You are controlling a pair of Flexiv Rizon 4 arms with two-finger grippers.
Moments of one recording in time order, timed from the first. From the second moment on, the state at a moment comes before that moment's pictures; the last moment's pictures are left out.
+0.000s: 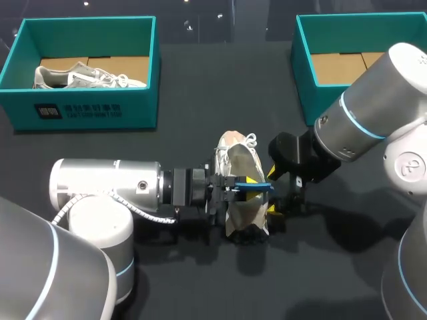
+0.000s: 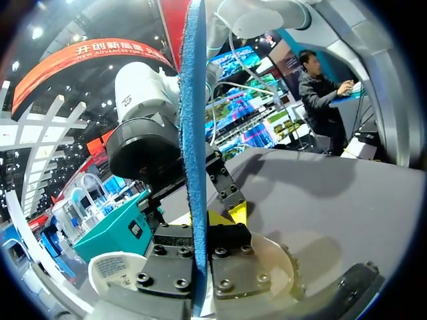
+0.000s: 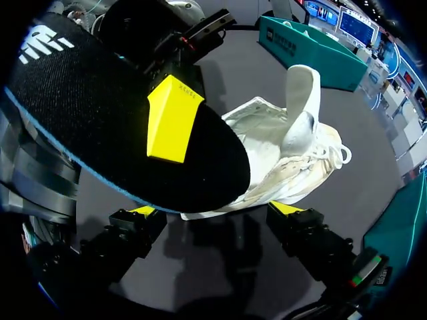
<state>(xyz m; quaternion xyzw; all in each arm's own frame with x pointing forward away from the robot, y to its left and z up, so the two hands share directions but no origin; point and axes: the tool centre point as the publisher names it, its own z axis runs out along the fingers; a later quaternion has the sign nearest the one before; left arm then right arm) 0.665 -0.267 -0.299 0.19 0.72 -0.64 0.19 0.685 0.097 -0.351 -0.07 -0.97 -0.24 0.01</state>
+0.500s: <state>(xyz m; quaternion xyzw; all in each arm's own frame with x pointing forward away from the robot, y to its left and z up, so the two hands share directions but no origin) 0.660 -0.267 -0.298 0.22 0.71 -0.64 0.20 0.685 0.097 -0.351 -0.07 -0.97 -0.24 0.01</state>
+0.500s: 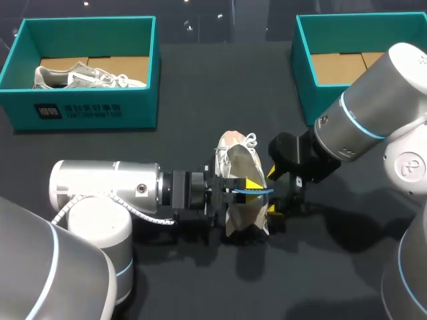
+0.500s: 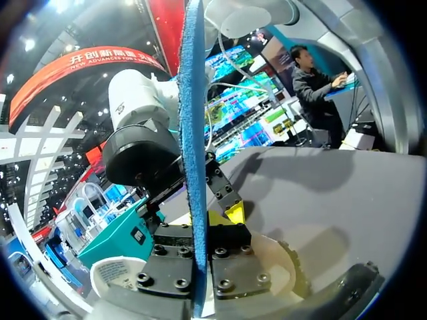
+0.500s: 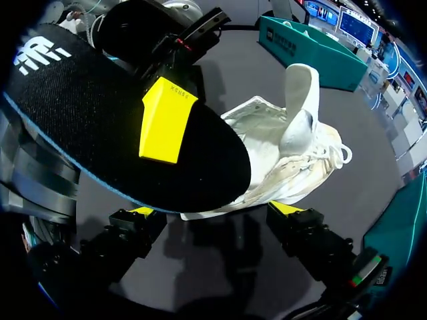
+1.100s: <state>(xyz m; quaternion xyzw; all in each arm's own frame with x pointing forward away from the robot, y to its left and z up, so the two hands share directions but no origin) 0.656 -0.264 -0.300 0.24 0.70 -0.64 0.21 0.685 0.097 -0.351 -0.07 -0.97 -0.24 0.01</state>
